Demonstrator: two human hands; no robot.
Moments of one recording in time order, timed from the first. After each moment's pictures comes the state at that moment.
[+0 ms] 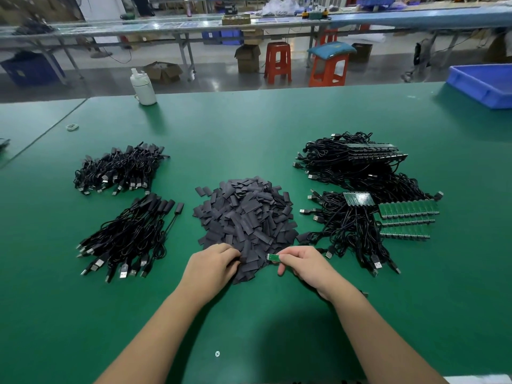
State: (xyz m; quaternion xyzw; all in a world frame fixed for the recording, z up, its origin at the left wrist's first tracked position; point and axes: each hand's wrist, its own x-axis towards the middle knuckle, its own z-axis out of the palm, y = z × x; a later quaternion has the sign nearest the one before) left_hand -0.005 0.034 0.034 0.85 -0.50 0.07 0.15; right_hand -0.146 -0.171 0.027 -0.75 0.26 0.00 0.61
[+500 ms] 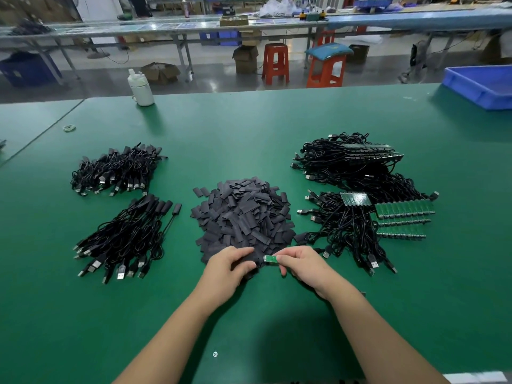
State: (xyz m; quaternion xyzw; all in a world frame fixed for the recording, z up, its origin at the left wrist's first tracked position) left_hand -0.030 0.014 0.037 0.83 -0.33 -0.18 0.40; right_hand -0.144 -0.175 0.022 -0.74 0.26 0.01 0.62
